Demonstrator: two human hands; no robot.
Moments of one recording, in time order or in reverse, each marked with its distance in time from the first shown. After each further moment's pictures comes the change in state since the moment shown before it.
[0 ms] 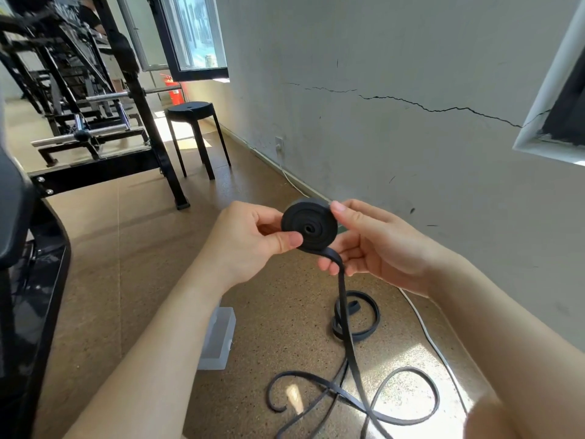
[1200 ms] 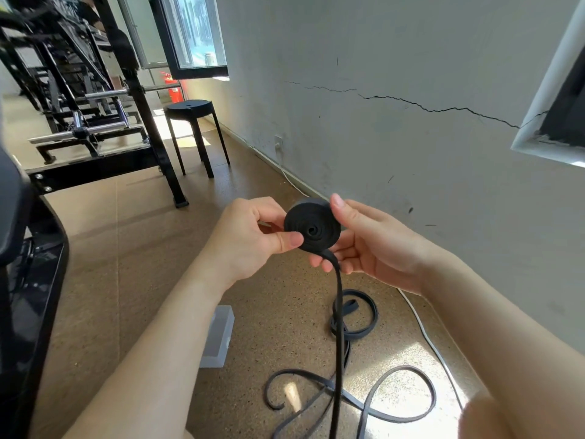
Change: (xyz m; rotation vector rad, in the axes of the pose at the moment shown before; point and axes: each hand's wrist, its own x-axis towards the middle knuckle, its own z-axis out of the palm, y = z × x) left_hand 0.004 -0.006 0.003 -0.071 -0.013 0.076; right_hand 0.005 0.002 0.001 0.003 -0.028 0.010
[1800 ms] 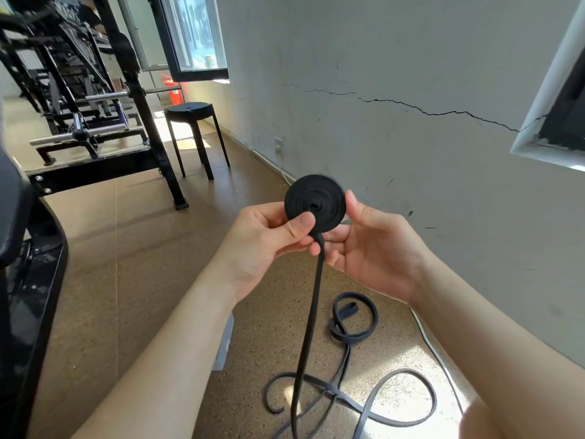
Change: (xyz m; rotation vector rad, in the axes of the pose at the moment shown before) left_hand -0.005 0.009 0.015 -0.631 -0.101 -0.101; right_hand 0.003 0.005 0.006 0.457 -0.070 -0.106
